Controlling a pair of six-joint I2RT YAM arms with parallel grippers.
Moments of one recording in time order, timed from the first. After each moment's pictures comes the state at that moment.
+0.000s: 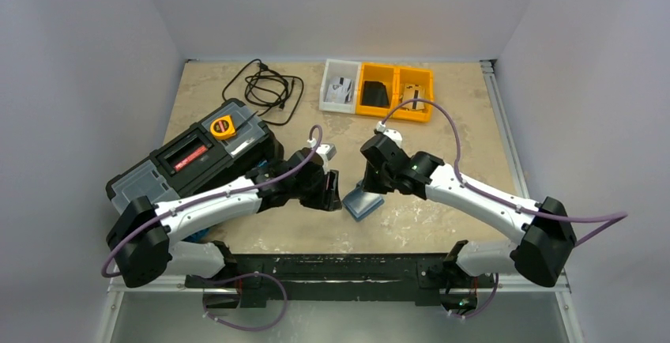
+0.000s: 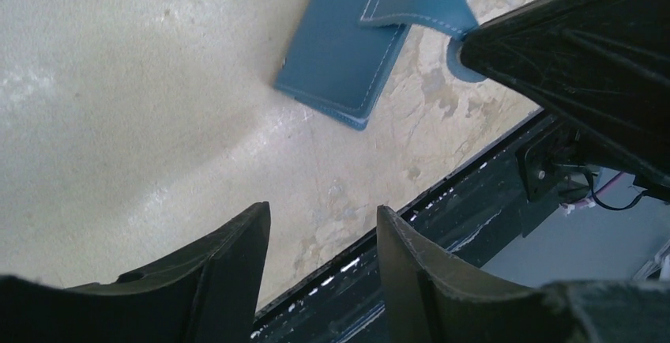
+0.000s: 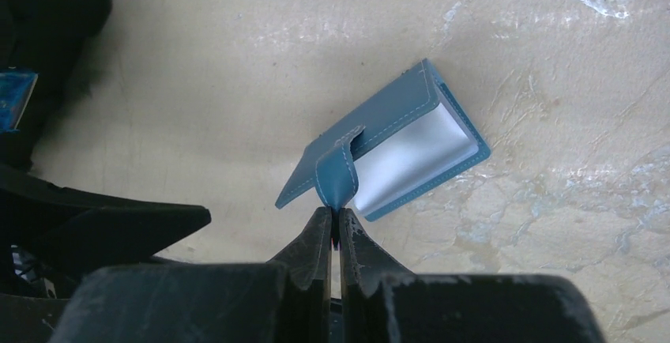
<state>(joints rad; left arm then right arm) -0.91 1.29 0.82 -0.40 0.09 -0.69 0.86 1.30 0.99 -0.67 0.21 0.90</state>
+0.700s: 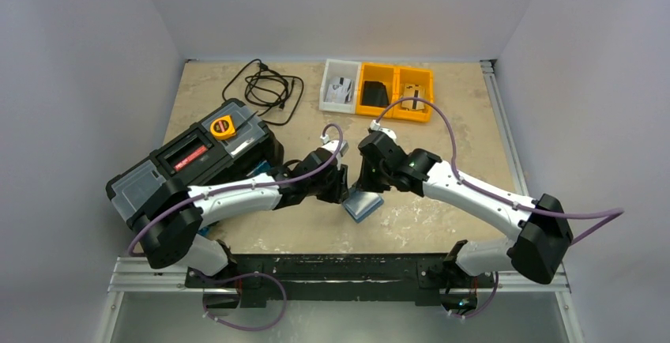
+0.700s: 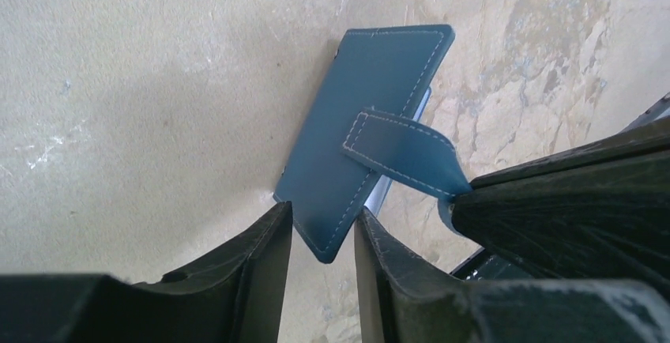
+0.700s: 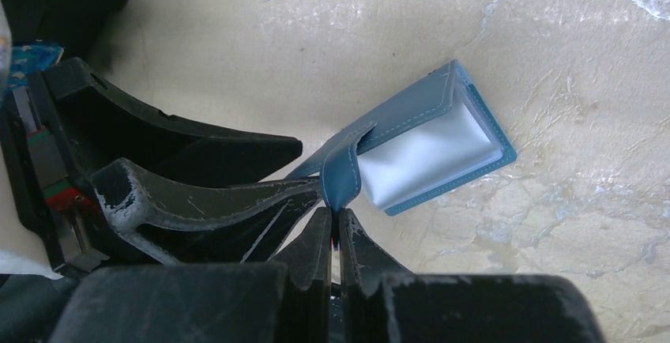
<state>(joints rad) -0.93 1.46 0.82 -0.15 -0.01 -0.63 0.86 1.32 1.02 -0.66 0.13 0.87</state>
